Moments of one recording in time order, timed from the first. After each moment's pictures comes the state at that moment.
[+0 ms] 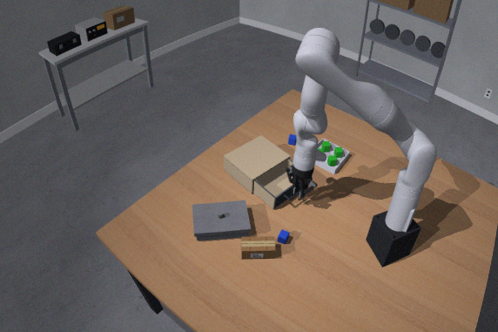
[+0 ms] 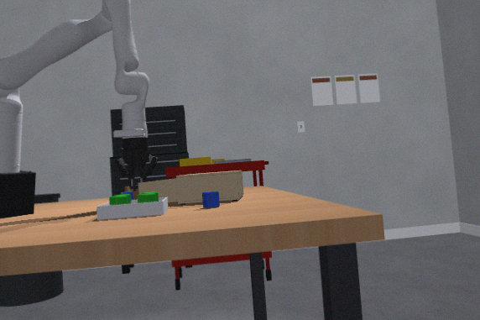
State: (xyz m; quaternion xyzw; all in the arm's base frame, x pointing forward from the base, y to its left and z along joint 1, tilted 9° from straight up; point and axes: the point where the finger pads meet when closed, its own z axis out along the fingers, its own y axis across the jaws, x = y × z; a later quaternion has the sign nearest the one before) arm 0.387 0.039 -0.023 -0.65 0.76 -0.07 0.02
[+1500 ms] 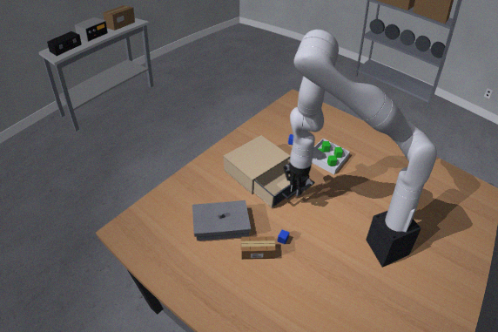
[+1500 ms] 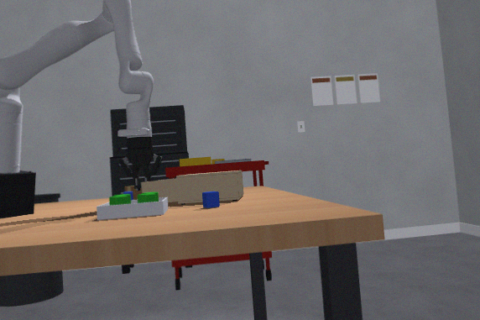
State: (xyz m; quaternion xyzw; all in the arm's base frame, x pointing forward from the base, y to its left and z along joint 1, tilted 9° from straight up) arm 0.401 0.037 -0.020 -0.65 0.76 -0.07 0.02
